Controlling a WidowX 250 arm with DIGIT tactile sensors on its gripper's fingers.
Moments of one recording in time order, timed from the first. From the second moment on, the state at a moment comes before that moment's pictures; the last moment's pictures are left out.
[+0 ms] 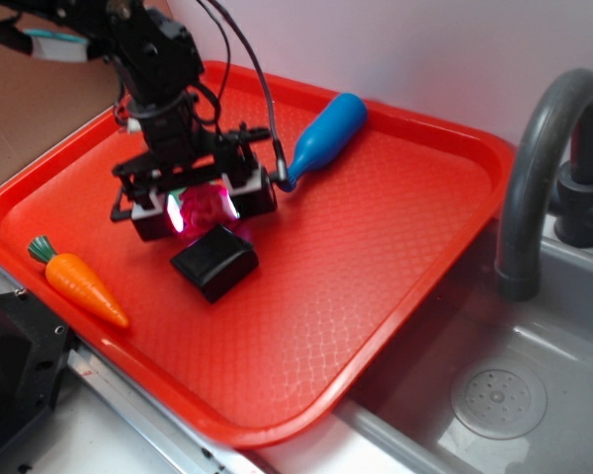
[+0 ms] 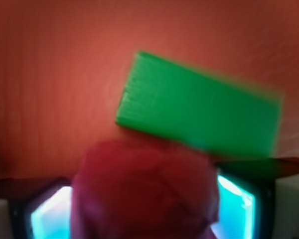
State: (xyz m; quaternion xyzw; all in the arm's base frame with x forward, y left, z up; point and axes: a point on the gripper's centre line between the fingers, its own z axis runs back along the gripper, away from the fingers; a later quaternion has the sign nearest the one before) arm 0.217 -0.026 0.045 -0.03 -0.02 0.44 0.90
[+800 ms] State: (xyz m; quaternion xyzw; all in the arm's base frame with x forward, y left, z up) arm 0.207 -0.024 0.080 -0.02 -0.05 0.41 0.91
